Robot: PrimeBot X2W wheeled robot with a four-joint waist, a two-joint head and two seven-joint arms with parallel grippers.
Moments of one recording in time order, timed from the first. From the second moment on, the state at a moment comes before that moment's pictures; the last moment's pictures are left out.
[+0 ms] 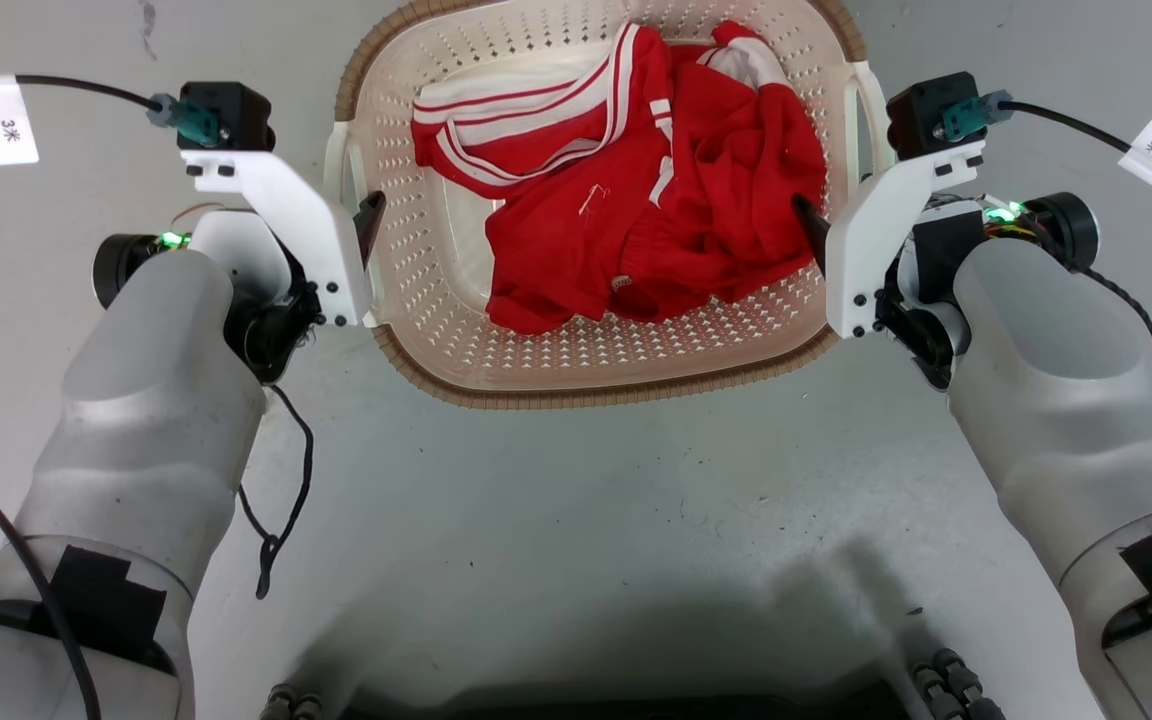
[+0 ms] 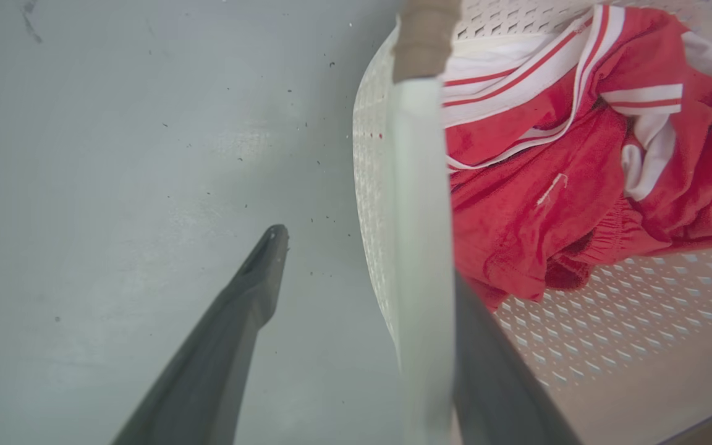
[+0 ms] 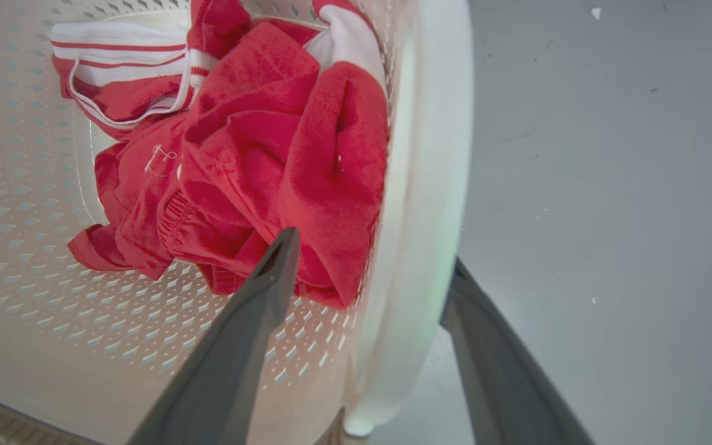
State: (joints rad) left arm -1.06 0.26 -0.50 1.06 -0.70 -0.13 0.23; right arm -1.10 -0.08 0.46 1.21 0.42 0.13 0.13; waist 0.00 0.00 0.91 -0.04
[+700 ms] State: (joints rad) left arm -1.08 0.24 -0.63 1.12 -0.84 -0.13 0.27; right arm -1.08 -0.09 0.61 1.18 0.65 0.13 0.24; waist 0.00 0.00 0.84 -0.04
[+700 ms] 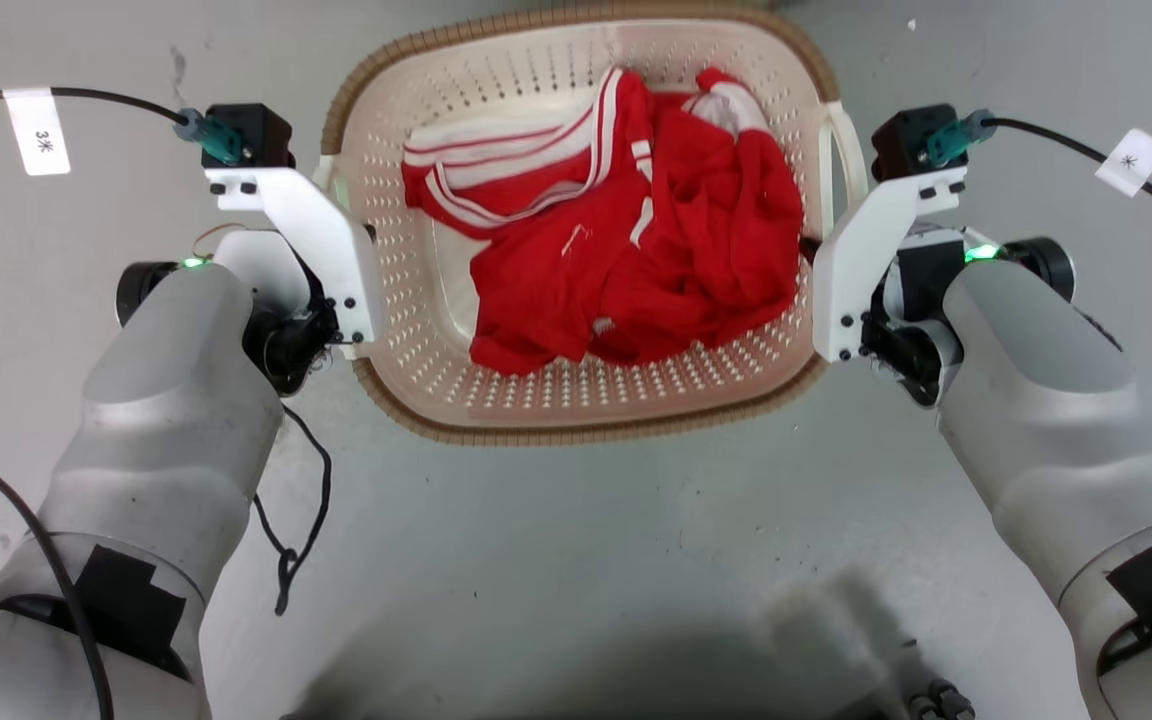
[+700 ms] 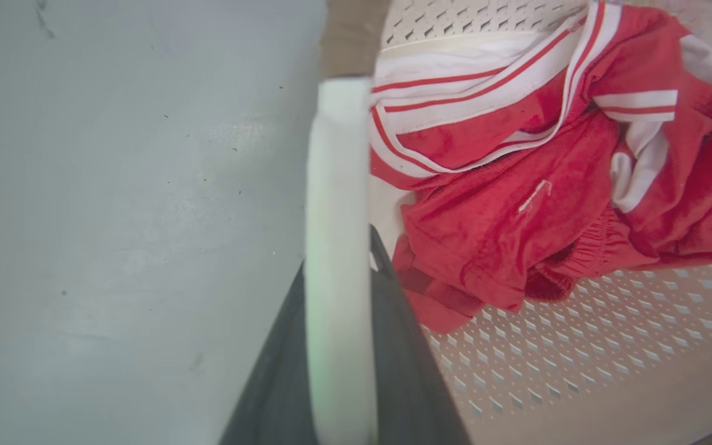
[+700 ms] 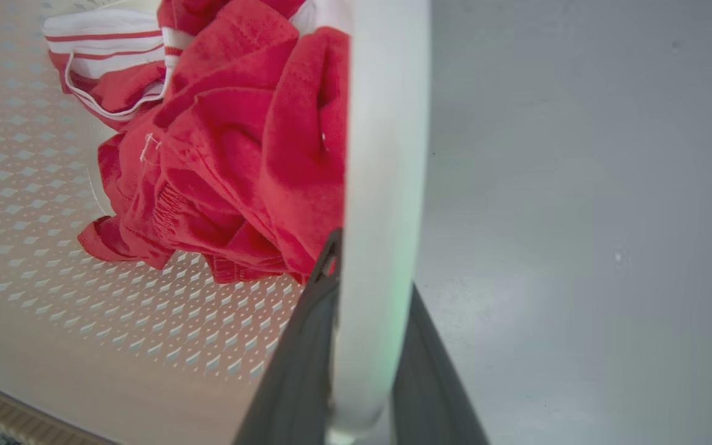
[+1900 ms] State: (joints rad) left arm -0.88 0.19 -0.77 1.19 -1.07 -0.12 0.60; right arm -0.90 -0.11 0.72 1.26 0.96 0.12 0.72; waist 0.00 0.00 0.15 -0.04
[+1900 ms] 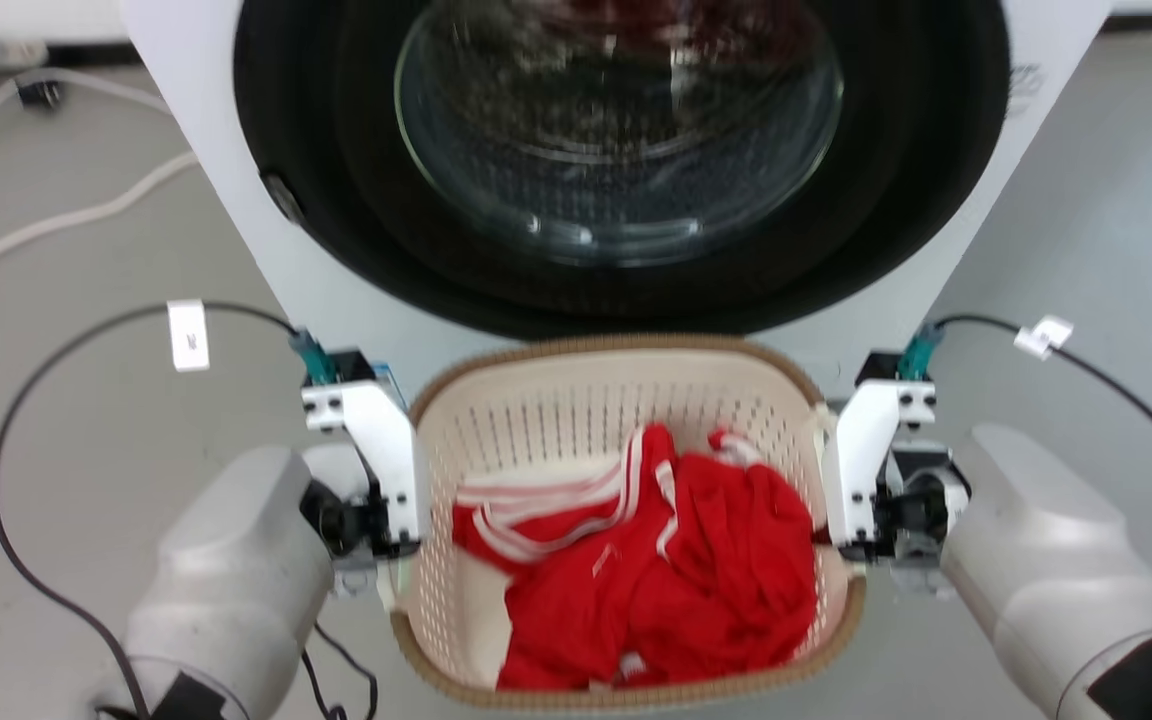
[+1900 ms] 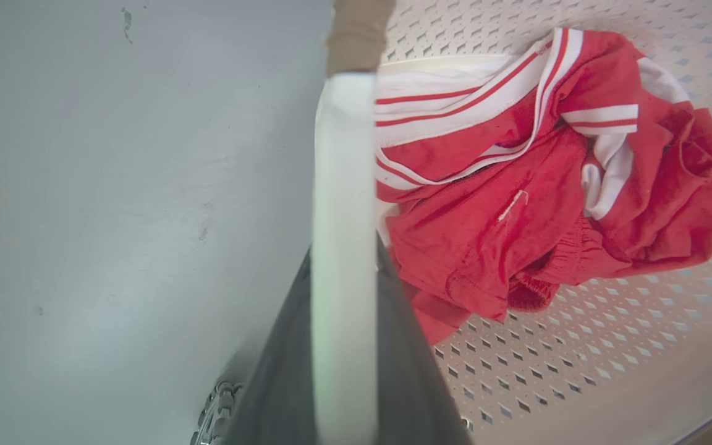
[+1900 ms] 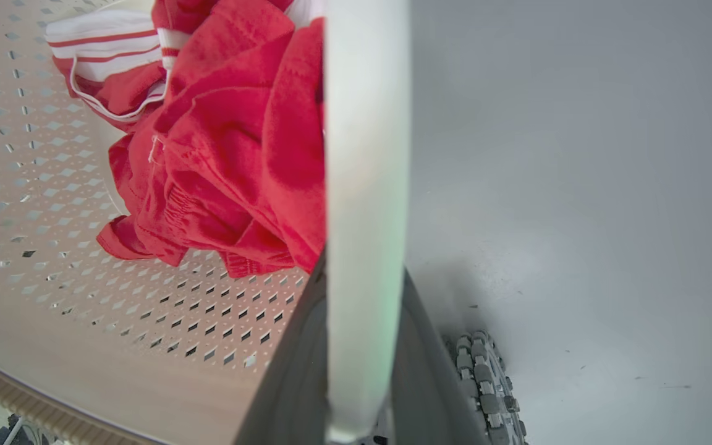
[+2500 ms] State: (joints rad) left arm -0.73 0.17 -0.83 1.21 -1.11 -0.12 0.64; right arm -0.75 -0.09 0.74 1.29 0.96 0.12 0.79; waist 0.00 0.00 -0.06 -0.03
